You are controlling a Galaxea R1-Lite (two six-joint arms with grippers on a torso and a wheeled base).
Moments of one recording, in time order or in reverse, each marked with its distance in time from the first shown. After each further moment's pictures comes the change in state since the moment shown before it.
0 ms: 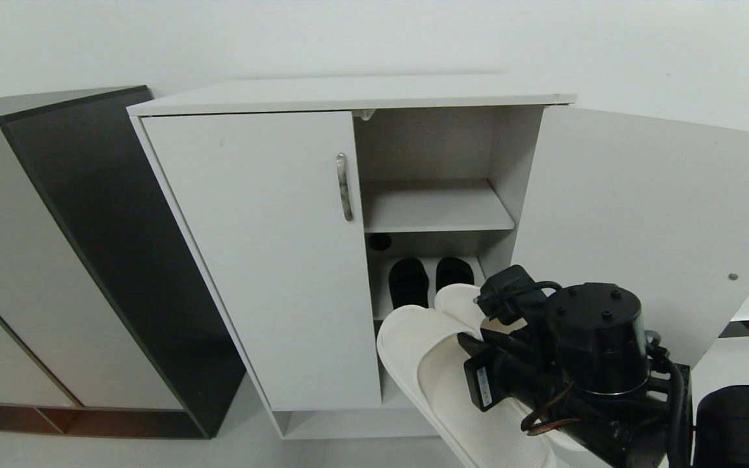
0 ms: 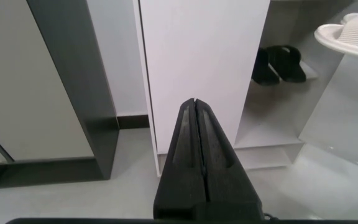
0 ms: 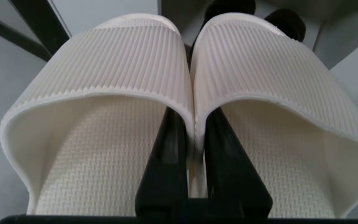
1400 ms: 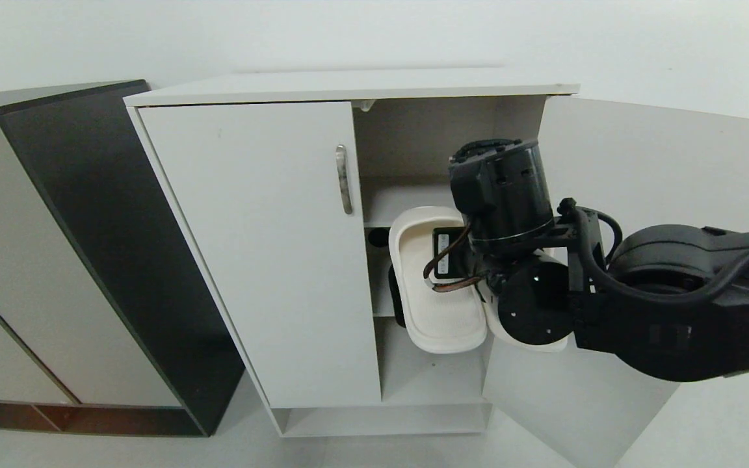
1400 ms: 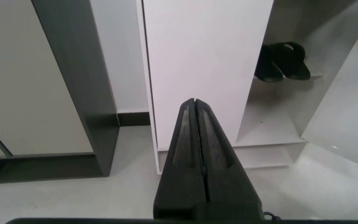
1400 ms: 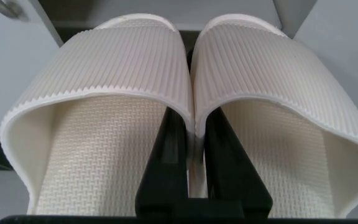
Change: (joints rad) left arm 0.000 0.000 -0.001 -0.001 0.013 -0.009; right arm 0.032 0.119 -0.714 0.598 -0.470 0.229
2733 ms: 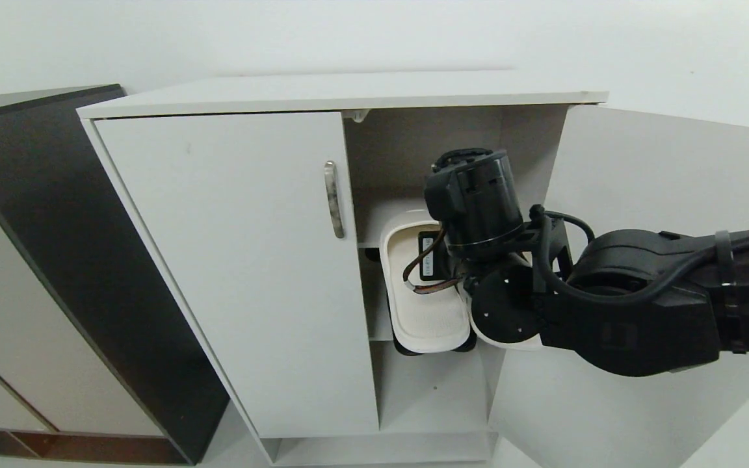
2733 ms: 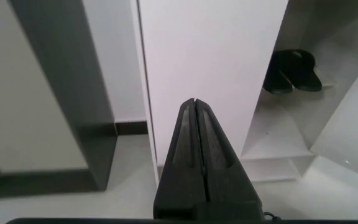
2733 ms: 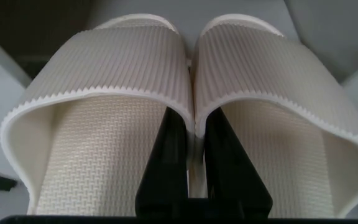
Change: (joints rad) left arm 0.000 0.000 0.000 0.000 0.001 0.000; right arm -0.004 0.064 -0.053 -0.001 0.002 0.003
